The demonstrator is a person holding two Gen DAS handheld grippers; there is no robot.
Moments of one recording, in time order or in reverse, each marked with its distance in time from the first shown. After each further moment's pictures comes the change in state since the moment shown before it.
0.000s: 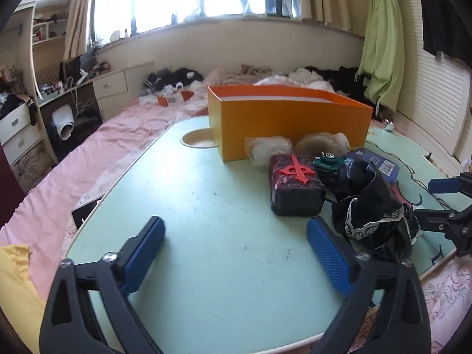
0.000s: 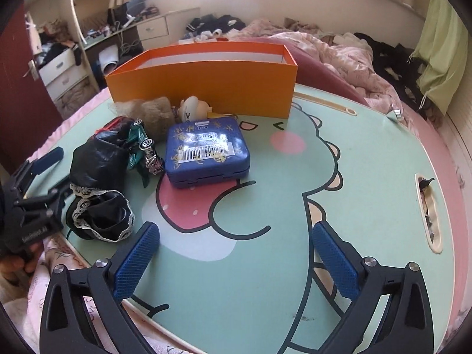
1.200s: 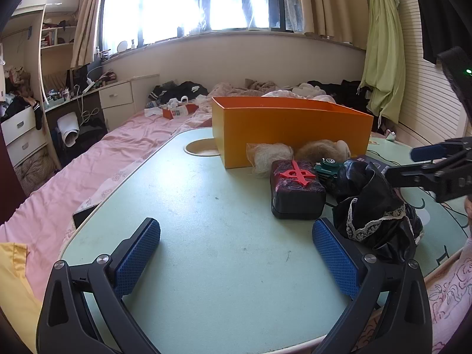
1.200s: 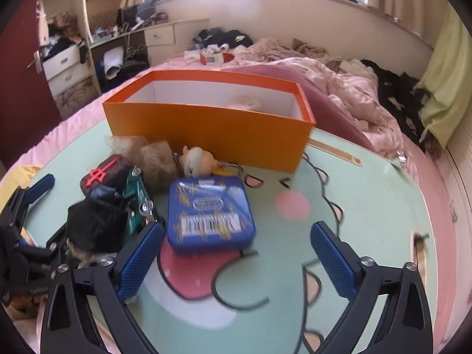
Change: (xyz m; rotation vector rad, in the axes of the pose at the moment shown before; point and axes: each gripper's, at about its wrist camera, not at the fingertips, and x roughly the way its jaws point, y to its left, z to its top) left arm -0.002 -0.002 -0.004 -0.007 -0.058 0.011; right arm 0.013 0.013 0.052 -0.096 -0.054 -0.031
